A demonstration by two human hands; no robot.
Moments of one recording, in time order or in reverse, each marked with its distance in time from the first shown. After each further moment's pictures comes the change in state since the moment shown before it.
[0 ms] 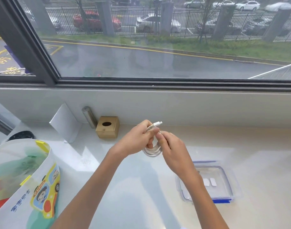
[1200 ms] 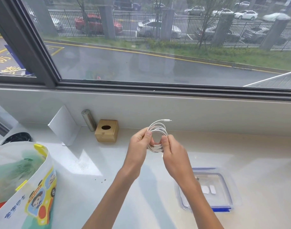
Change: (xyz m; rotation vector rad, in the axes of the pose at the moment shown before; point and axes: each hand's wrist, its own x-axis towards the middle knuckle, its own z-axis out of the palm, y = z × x) left_hand -0.011 -0.006 0.028 -0.548 0.328 0.056; right_hand 0.008 -0.004 0.007 -0.061 0.085 0.108
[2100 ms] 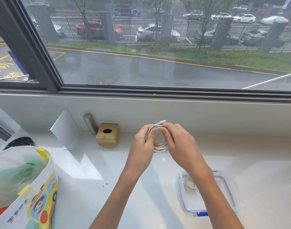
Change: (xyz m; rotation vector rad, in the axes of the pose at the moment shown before) left_hand -0.001 0.013 0.004 0.248 0.022 0.227; right_hand 0.027 -0.015 -0.034 -0.253 -0.044 -0.251
